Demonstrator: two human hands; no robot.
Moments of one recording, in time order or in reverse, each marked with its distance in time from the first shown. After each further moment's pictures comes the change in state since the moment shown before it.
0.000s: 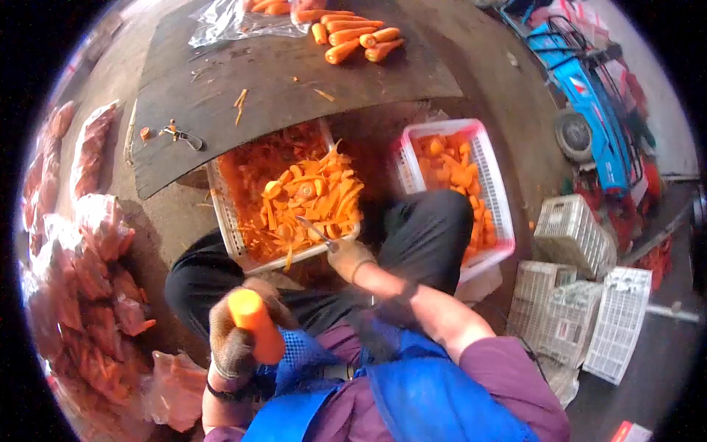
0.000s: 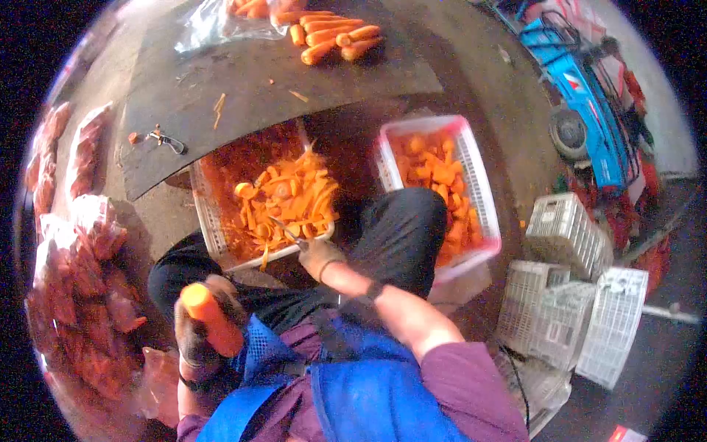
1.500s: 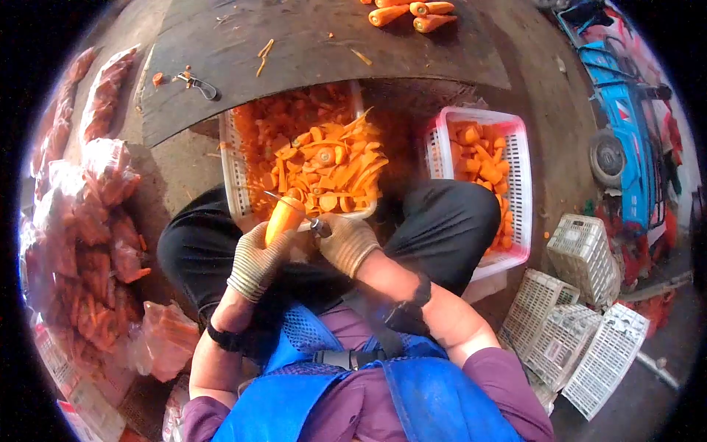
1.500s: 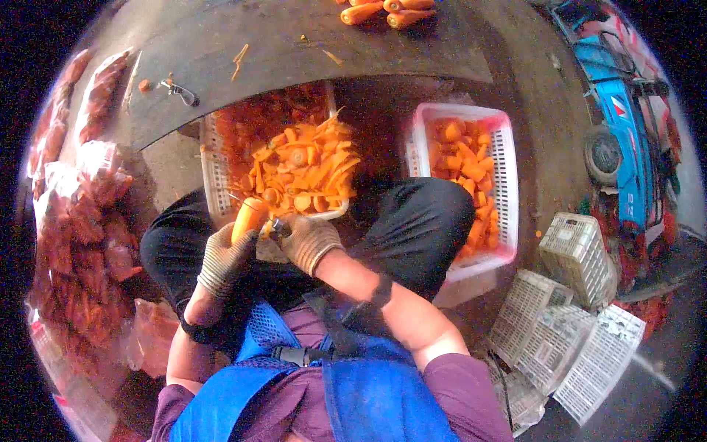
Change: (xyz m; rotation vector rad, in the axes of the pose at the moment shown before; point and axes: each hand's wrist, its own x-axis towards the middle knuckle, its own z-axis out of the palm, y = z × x) left_hand 0.054 -0.089 -0.036 0.442 0.276 -0.409; right_hand -0.020 -0.048 -0.042 0.082 -0.054 -0.166
